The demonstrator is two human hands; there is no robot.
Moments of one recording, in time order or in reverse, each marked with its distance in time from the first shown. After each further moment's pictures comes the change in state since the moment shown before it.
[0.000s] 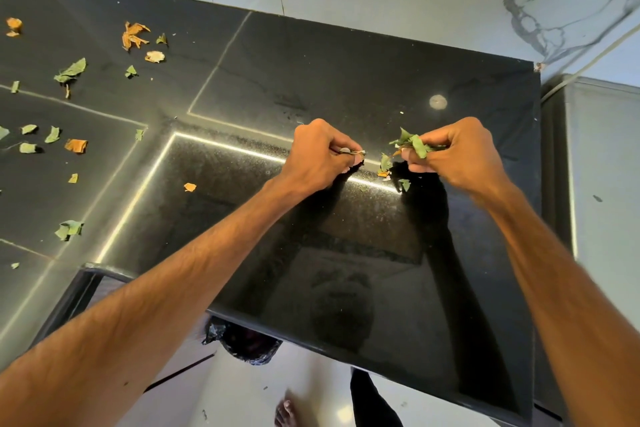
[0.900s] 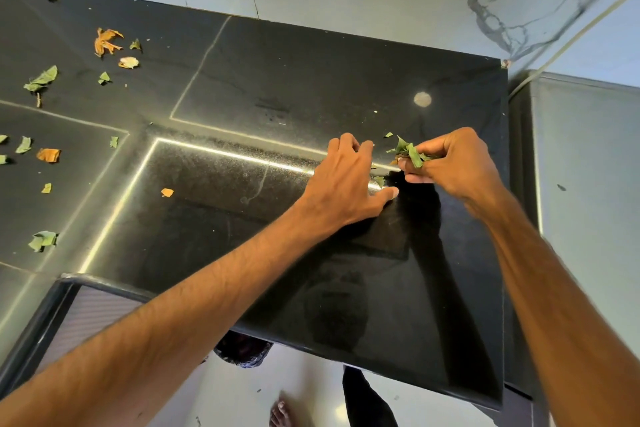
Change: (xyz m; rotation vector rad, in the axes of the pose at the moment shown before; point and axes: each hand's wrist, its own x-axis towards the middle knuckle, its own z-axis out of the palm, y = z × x) left_hand -0.022 0.042 0.060 0.580 -0.076 0.193; right_hand -0.020 0.013 -0.022 0.118 0.010 0.136
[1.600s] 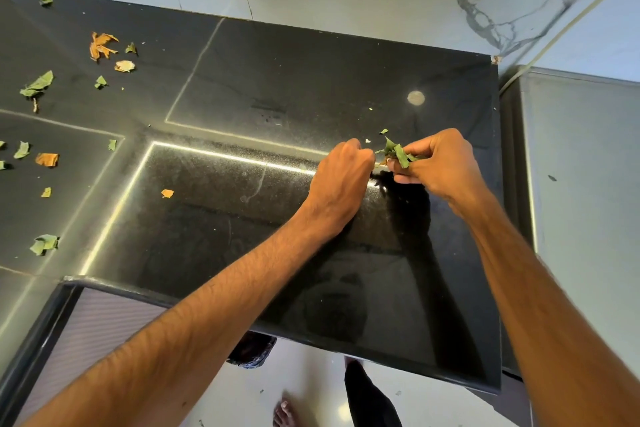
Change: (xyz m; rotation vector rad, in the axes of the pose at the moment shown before) left_hand 0.004 0.002 0.011 0.053 0.143 0.040; right_hand -0.011 -0.005 0.015 -0.019 0.062 0.056
